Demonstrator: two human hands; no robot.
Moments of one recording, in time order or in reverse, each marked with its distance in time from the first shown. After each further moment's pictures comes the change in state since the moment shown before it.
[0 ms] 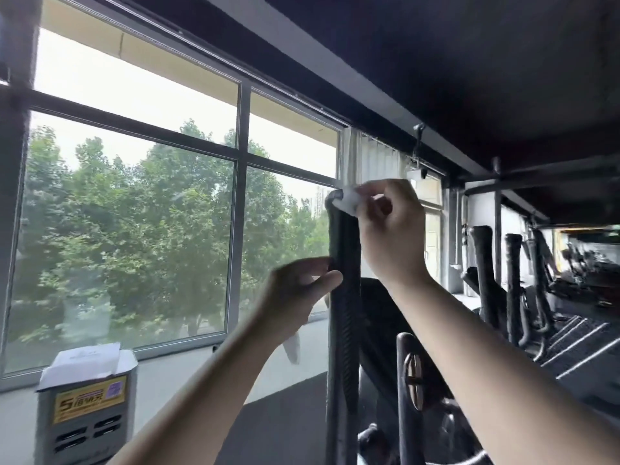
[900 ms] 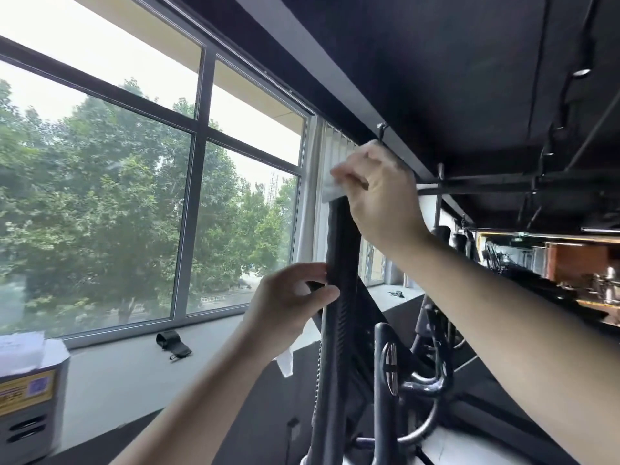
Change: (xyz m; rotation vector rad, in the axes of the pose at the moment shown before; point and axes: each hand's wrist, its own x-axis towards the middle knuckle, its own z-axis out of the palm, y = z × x) left_hand -0.014 -0.029 -0.012 -0.041 -0.135 0.050; right_hand 0.028 -0.028 0.012 -0.501 -0.272 -0.355
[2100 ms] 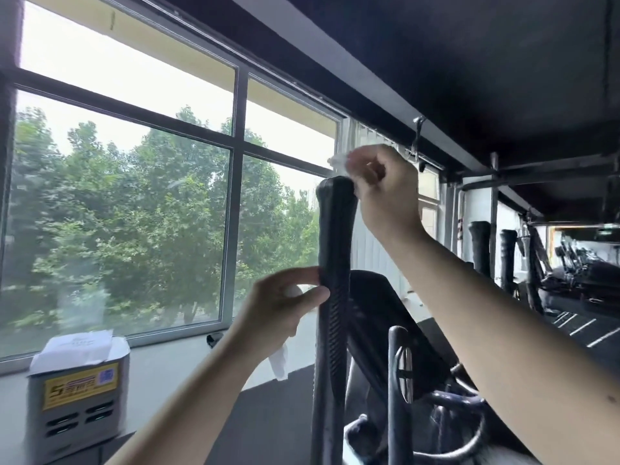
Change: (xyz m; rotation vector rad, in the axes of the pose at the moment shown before) left_hand -0.004 0.005 0.005 0.015 0.081 -0.055; right_hand -0.002 0.030 0.001 0.627 0.143 0.262
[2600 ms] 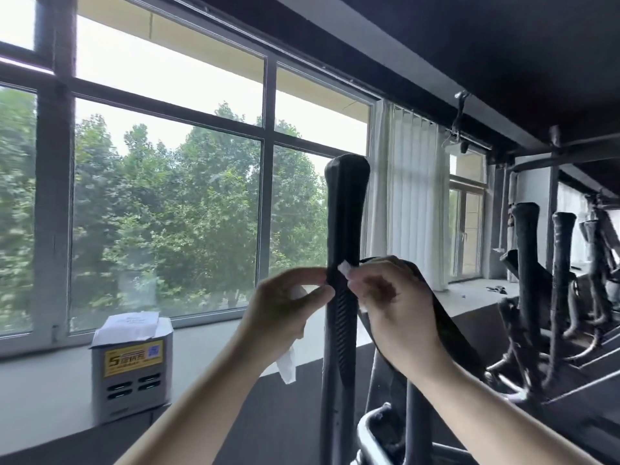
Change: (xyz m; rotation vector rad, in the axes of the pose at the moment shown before) left_hand -0.025 -0.006 0.011 0.077 0.107 -0.063; right_hand -0.150 0.024 -0.017 0.103 -0.164 0.119
